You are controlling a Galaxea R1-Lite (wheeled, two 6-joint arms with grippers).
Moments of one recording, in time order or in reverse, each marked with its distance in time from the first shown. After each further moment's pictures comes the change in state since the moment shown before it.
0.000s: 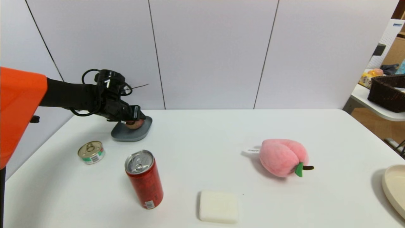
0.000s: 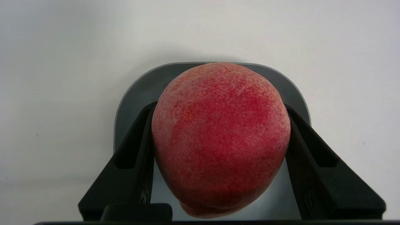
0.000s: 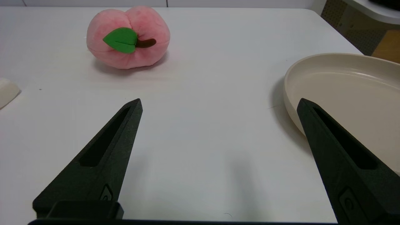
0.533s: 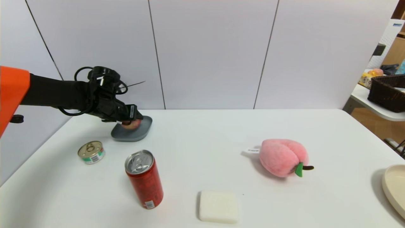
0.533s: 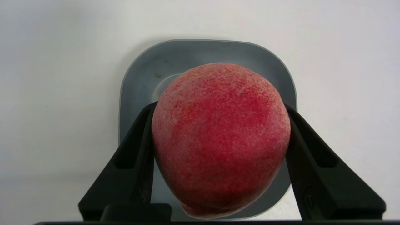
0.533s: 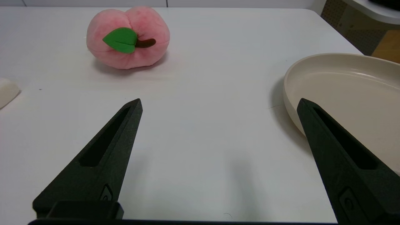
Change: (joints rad) left arm 0.000 -0.078 0.075 0.009 -0.001 -0.016; right arm 0.000 0.000 0.000 0.000 0.000 0.000
